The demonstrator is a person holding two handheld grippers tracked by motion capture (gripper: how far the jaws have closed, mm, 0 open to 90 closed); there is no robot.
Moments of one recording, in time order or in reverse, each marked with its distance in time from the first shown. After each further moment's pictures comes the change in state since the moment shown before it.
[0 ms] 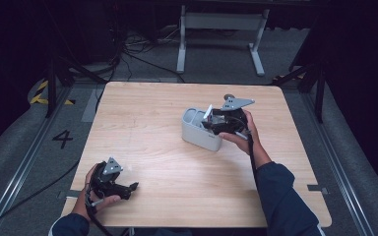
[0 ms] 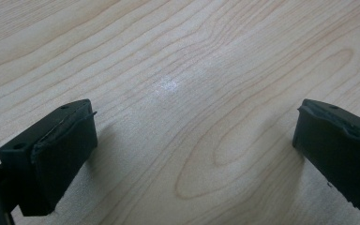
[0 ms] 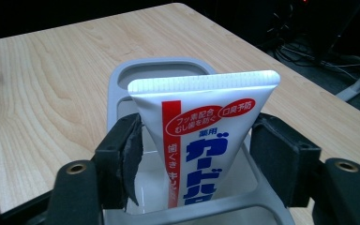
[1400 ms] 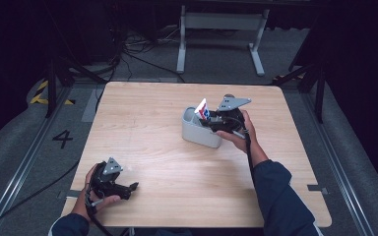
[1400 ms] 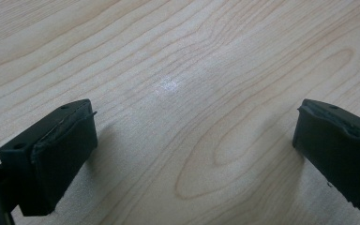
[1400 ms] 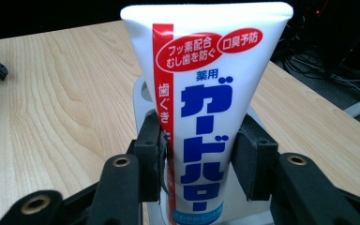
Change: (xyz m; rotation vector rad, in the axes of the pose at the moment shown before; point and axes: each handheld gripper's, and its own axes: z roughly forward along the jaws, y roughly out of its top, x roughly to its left) left arm 0.000 0.000 0.000 -0.001 0.002 0.008; right arm 0.004 0.006 0.005 -0.011 0.043 -0.049
